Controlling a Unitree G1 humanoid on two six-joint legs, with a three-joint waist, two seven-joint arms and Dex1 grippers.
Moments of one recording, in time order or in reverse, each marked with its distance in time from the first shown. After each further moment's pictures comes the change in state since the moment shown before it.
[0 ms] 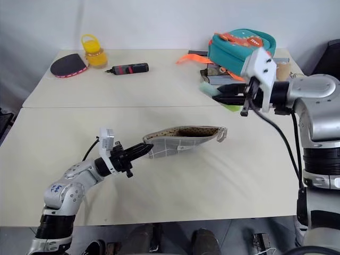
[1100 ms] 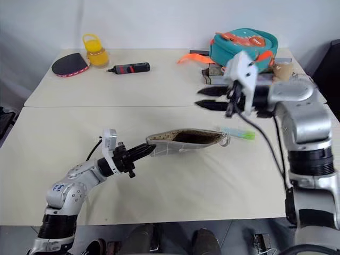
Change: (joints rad) left arm -0.003 -0.017 -0.004 -0.008 -0.014 0.033 0.012; right arm 0.010 0.136 0.033 -0.189 0.178 0.188 -0.017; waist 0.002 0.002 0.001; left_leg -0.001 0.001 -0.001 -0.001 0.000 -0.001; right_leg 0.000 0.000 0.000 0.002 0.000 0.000
